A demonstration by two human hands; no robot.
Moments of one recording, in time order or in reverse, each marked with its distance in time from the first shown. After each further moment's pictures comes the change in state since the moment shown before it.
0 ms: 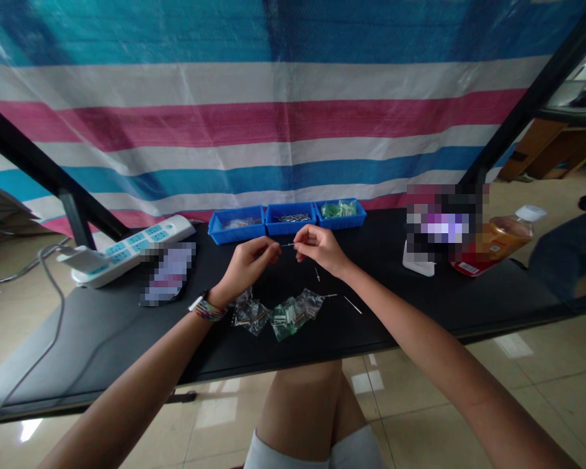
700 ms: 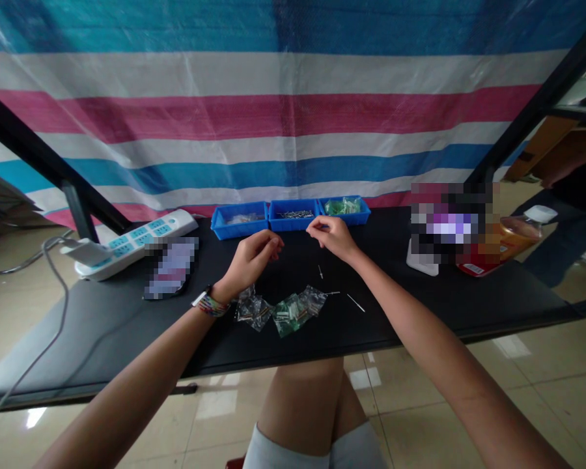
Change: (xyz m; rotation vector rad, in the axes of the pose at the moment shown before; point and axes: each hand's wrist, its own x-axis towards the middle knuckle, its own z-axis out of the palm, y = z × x) left_hand 0.000 0.003 0.000 -0.091 0.012 -0.029; right_hand 0.017 0.005 -0.034 -0.503 0.099 -0.020
